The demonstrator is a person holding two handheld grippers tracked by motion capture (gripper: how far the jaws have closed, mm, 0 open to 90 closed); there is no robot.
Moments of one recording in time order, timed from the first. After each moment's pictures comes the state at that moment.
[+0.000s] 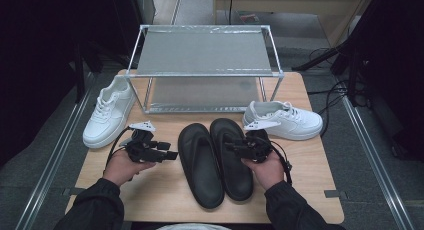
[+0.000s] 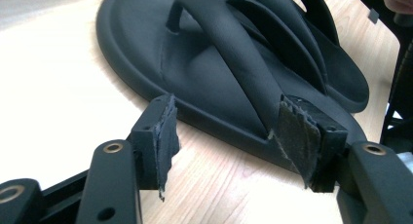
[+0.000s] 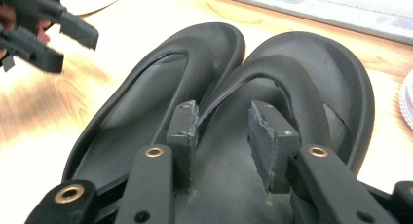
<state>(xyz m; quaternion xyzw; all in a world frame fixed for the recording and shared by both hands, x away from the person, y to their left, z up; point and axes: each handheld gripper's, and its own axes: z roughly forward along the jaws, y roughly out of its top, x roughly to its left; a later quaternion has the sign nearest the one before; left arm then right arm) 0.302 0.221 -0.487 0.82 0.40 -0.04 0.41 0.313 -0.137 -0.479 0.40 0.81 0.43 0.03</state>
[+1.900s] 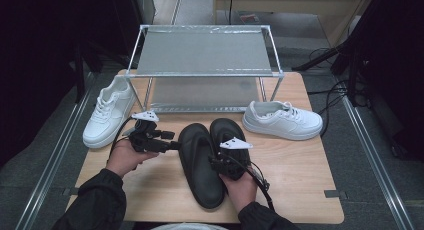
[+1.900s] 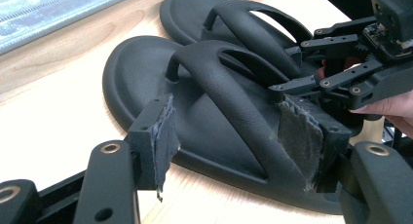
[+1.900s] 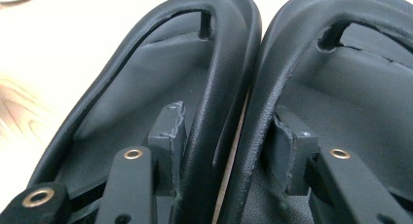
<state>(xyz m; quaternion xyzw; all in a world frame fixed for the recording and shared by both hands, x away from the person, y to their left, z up) 0.320 0.212 -0.468 0.82 0.37 -0.02 0.43 0.277 -0.074 -0.523 0.47 0.78 0.41 0.12</state>
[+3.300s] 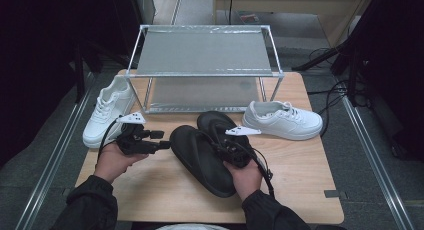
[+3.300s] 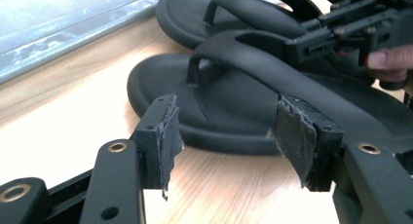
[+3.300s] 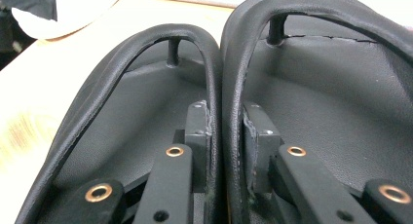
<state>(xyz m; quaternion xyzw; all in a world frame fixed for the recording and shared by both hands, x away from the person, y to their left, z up) 0.300 0.240 -0.460 0.81 0.38 0.03 0.45 0.301 -0.085 -0.493 0.45 0.77 0.44 0.08</state>
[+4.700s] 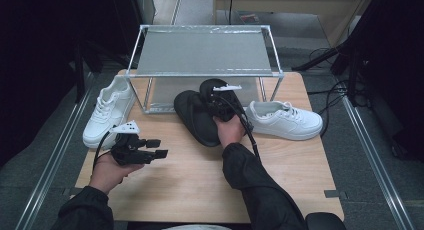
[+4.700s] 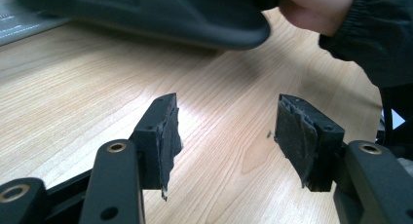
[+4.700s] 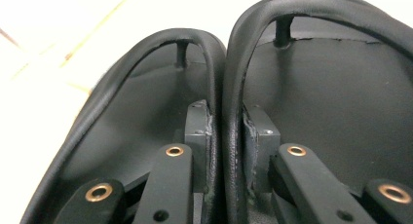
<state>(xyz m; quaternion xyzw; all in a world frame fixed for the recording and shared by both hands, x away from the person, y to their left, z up) 0.277 0.245 -0.467 0.80 0.39 0.02 0.45 0.440 -0.039 -0.490 0.49 0.76 0.40 0.14</state>
